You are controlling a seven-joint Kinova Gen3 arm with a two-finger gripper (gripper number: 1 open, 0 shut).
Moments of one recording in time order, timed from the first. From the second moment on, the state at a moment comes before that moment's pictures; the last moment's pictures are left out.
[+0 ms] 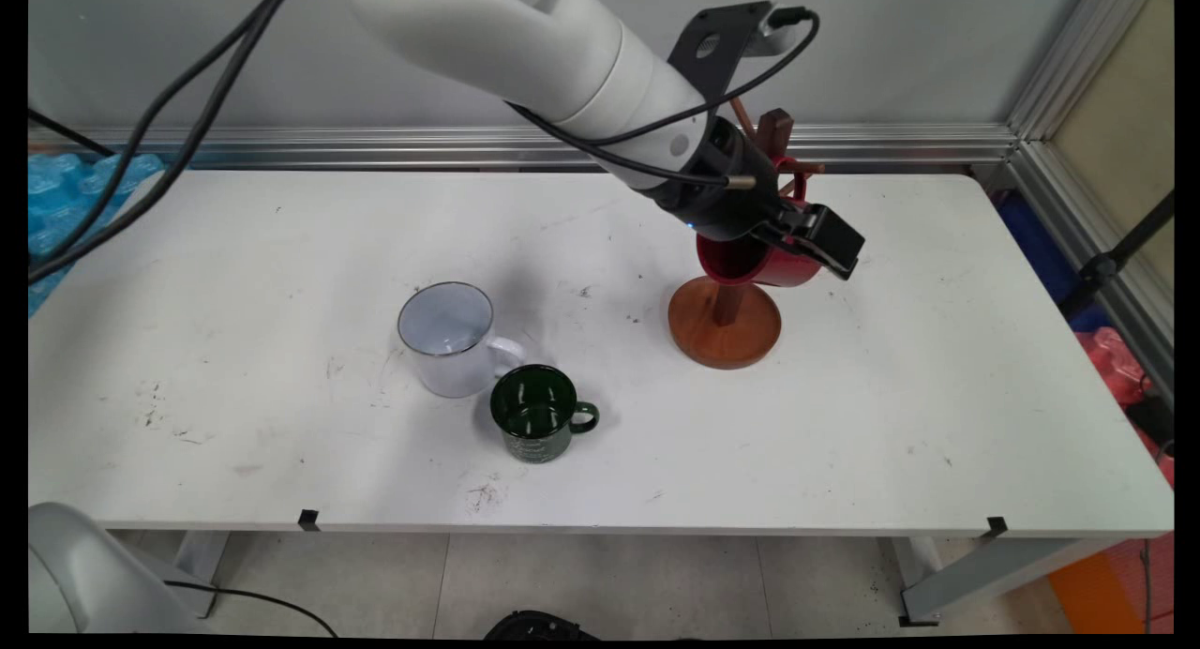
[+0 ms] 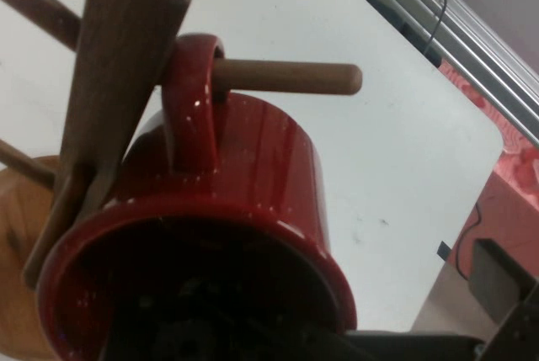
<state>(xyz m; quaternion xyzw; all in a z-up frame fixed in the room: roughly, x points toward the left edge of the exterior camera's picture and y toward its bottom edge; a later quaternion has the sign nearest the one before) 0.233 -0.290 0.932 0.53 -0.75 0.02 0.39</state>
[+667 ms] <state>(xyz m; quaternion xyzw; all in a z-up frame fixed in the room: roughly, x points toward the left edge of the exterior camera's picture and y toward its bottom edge) 0.228 -0.294 0.927 0.53 -0.75 0.03 0.40</state>
